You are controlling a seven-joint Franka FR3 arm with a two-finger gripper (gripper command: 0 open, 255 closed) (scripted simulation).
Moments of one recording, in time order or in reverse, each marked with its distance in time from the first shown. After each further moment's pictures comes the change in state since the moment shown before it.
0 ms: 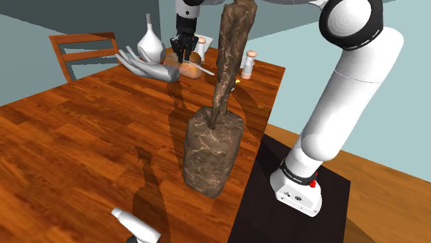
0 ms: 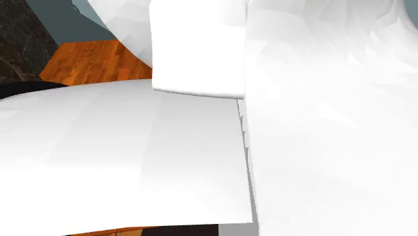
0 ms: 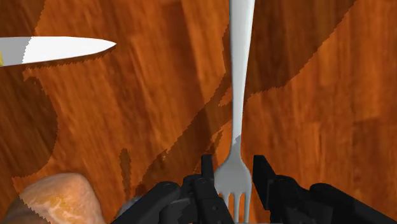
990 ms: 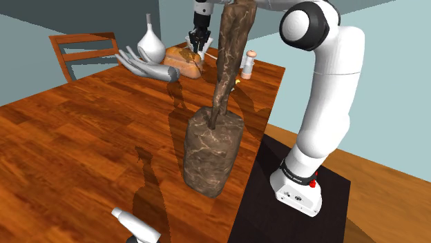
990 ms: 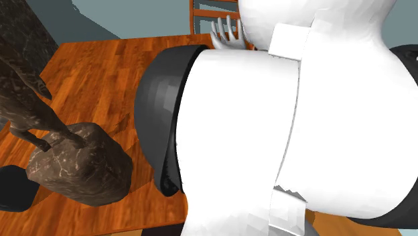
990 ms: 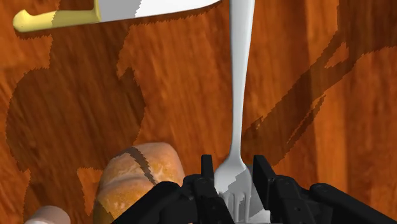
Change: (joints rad) arm -0.165 0.265 -0.109 0.349 0.034 -0.088 -0.277
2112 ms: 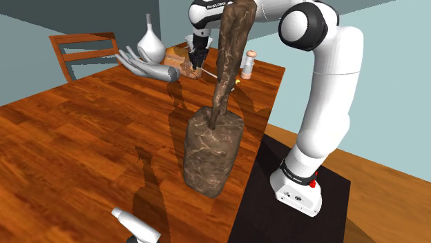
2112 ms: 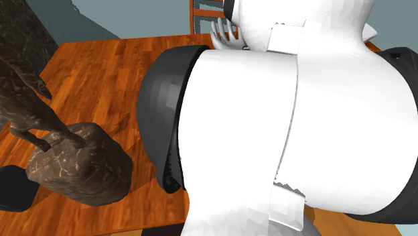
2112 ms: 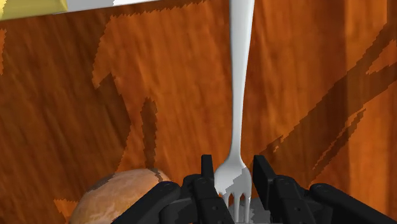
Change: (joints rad) arm 0.000 0.010 0.000 -0.215 0.003 0.225 -0.009
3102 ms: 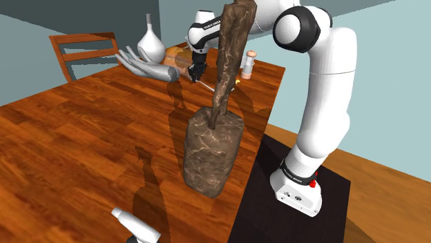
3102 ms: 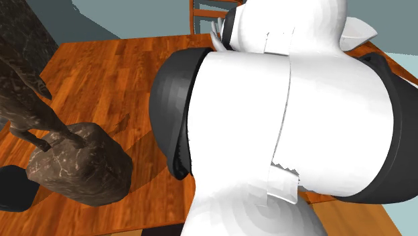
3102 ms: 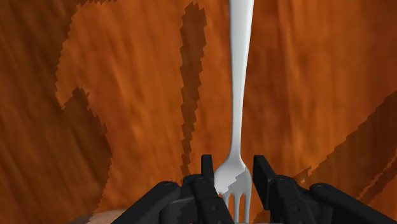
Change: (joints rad) arm 0.000 0.053 0.001 -0.125 0.004 0.178 -0.006
